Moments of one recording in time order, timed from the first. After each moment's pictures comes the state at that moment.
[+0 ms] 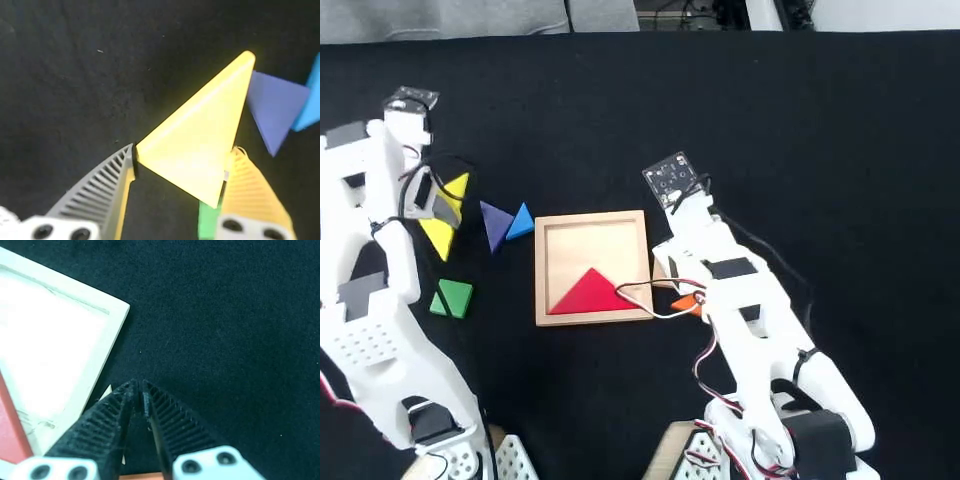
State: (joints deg) left arm -24.3 26.2 -15.4 80.0 -33.3; right arm -11.1 -23.3 63.2 23.5 17.5
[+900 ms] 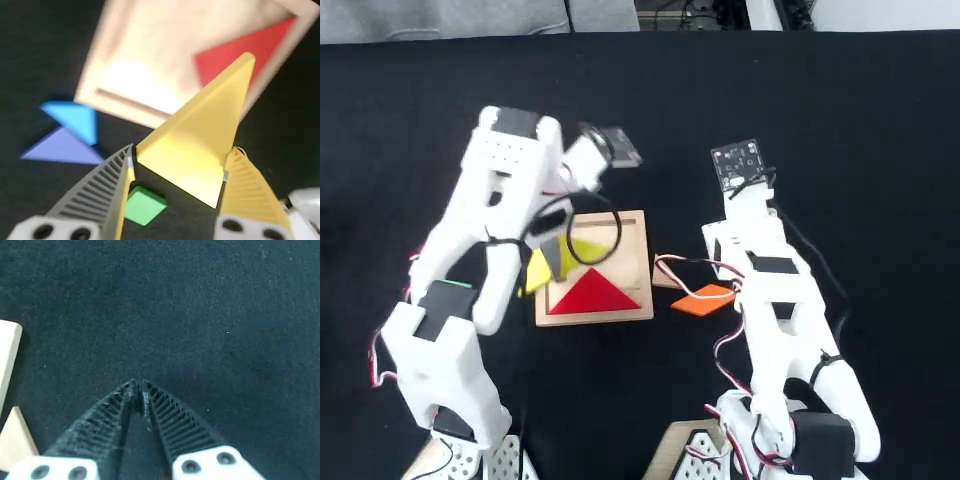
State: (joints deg) left arm 9.1 19.6 -12.8 97.7 -50.2; right arm 3.2 -23.3 63.2 18.2 16.8
